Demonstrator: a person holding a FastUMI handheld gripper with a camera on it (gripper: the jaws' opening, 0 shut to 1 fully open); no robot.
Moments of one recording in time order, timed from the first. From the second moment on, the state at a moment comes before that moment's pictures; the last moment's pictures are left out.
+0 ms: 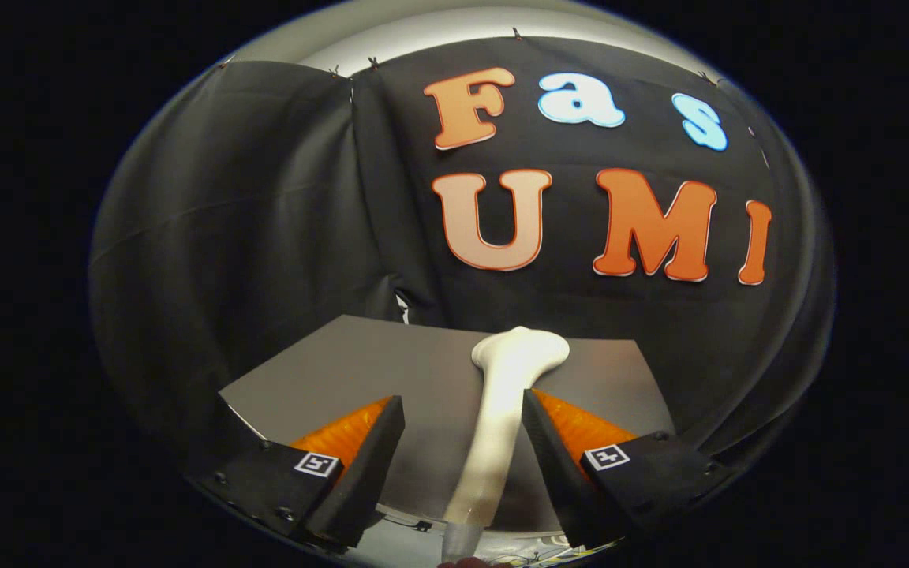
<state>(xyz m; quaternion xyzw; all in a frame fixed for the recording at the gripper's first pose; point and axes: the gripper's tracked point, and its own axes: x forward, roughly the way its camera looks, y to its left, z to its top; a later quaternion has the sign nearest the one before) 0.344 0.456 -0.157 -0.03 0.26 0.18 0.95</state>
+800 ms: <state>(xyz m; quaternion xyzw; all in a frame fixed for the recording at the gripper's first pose) 0.381 0.437 -0.220 -0.04 0.34 0.14 0.93</state>
